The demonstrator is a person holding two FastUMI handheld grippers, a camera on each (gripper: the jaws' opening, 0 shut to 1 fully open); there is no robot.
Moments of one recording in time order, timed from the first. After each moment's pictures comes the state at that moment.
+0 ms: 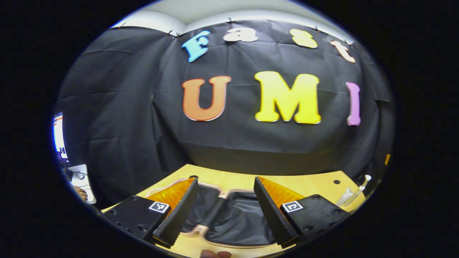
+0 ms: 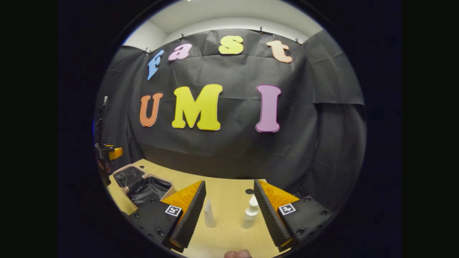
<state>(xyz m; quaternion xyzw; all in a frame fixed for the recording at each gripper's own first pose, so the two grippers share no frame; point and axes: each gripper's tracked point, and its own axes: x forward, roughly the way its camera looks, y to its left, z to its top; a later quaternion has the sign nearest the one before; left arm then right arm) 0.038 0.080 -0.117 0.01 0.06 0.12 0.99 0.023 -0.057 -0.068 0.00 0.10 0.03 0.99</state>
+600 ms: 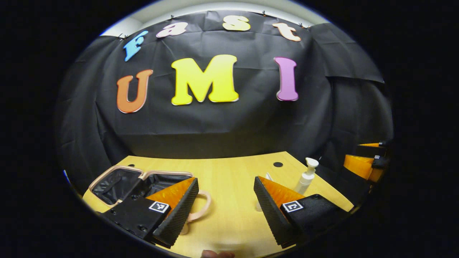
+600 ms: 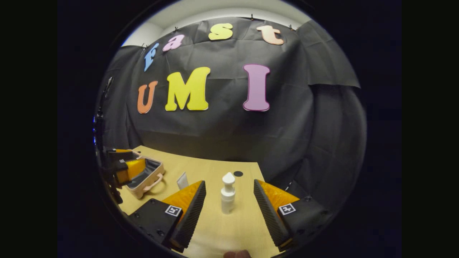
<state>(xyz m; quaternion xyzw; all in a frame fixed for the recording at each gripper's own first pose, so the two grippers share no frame) 0.039 -0.164 -0.205 0.05 0.13 -0.05 0.99 0.013 -0.139 -0.139 0.00 0.16 0.04 0.99</state>
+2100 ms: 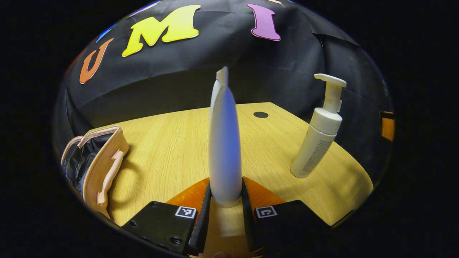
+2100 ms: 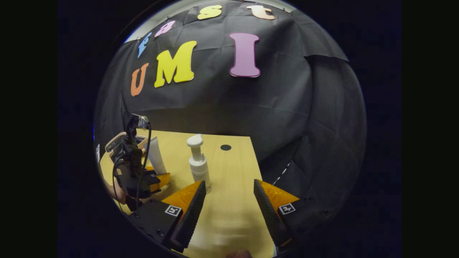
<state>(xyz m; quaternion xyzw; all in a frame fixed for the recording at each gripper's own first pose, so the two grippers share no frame) 0.111 -0.247 -0.397 0.06 0.27 -0.11 0.95 0.041 -0.189 -0.254 0.00 0.25 0.05 0.97</state>
